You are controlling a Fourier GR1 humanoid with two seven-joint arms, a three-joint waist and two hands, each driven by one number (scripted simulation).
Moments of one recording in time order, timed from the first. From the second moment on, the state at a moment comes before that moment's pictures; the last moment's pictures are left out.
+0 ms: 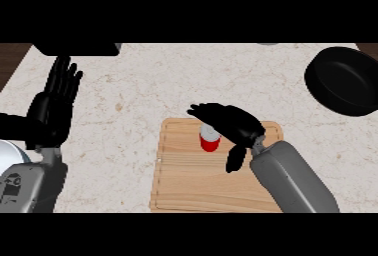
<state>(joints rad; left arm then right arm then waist) -0.28 0.24 0.04 -1.55 0.17 0.16 0.05 -0.52 -0.14 0.40 -1.28 0.81 0.41 -0.09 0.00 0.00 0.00</state>
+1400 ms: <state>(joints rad) -0.29 0.20 0.08 -1.53 0.13 0.12 0.05 -0.61 -0.01 0.37 -1.20 1.02 0.15 -0.01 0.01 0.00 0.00</state>
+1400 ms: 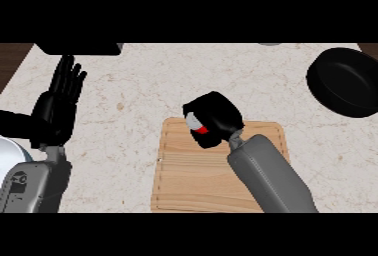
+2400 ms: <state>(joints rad) -0.30 0.21 0.09 -1.54 0.15 0.11 0.07 -1.04 -0.10 0.17 -1.10 1.33 -0.15 0.92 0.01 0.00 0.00</state>
